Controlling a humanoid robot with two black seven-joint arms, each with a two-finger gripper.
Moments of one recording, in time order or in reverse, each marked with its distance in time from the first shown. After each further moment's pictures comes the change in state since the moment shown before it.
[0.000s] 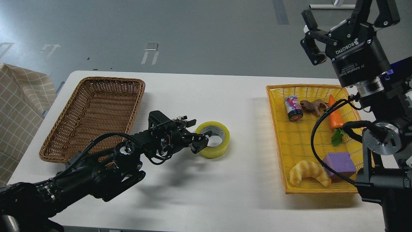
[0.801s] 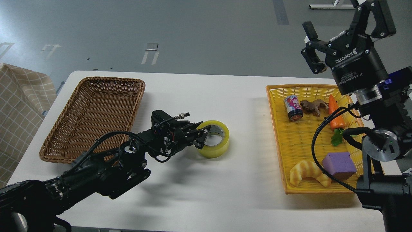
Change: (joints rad) left arm -0.029 -0.043 0.006 0.059 -0.059 -0.005 0.009; right arm -0.038 0.000 0.005 -0.004 -0.001 -0.009 0.002
